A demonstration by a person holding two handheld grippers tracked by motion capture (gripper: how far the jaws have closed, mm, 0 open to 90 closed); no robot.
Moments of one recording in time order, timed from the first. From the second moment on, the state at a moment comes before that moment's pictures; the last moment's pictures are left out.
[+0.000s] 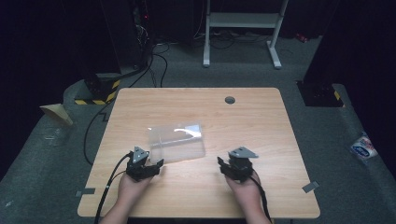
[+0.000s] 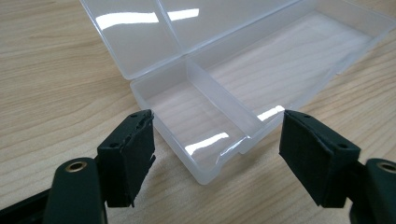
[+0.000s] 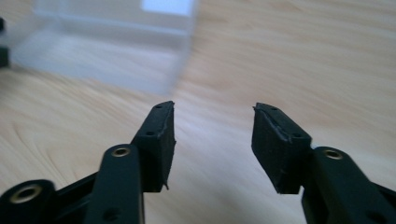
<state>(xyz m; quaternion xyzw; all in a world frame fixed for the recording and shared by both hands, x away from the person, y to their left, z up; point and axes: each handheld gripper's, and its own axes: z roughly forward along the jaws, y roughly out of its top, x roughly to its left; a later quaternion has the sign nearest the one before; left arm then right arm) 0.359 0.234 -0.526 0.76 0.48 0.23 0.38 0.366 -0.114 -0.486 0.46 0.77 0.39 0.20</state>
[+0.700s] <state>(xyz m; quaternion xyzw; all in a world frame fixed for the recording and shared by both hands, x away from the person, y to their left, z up) 0.359 0.228 -0.527 0.78 0.46 0.22 0.37 0.410 -0.057 -0.513 0.49 0.78 0.35 0.19</state>
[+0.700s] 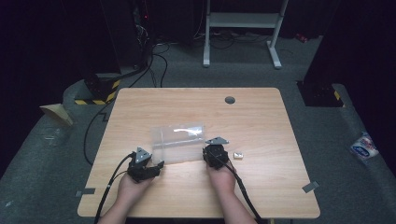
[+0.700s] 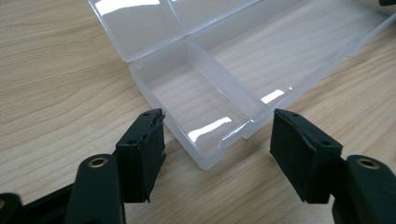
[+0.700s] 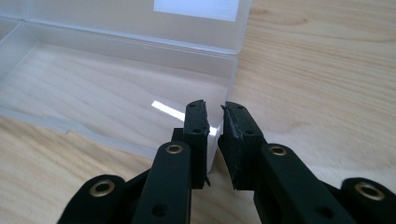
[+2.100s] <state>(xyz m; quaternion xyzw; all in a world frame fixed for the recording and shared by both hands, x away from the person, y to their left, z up) 0.351 0.192 -0.524 0.80 0.41 0.22 0.37 0.375 -0.123 -0.502 0.50 0.74 0.38 0.23</state>
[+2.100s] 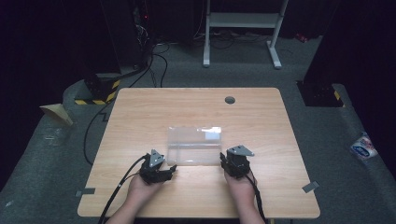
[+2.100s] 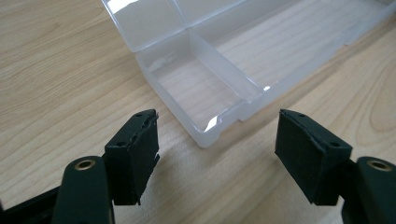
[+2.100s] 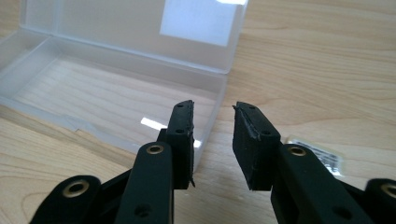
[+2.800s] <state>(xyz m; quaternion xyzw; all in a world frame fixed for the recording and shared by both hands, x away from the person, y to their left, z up) 0.331 0.303 -0.522 0.77 0.51 0.24 0.32 0.382 -0.188 -0.504 0.50 0.75 0.35 0.24</state>
